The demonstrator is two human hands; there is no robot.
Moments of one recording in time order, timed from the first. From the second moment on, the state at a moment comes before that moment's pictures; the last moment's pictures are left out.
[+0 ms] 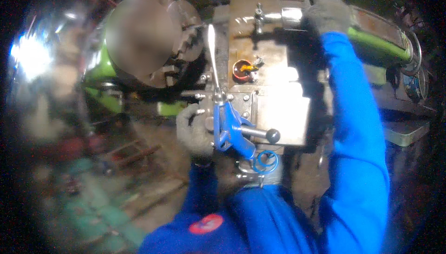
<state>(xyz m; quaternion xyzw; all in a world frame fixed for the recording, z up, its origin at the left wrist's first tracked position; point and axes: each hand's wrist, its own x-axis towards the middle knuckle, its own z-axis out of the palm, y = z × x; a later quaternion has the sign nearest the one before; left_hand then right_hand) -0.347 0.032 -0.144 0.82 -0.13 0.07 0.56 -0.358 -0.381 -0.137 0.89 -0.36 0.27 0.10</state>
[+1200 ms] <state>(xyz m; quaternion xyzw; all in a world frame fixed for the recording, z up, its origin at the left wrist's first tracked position) -0.238 0.193 -0.213 0.77 -0.38 0.11 0.50 -0.700 0.017 -0.270 0.66 -0.64 0.36 -0.17</state>
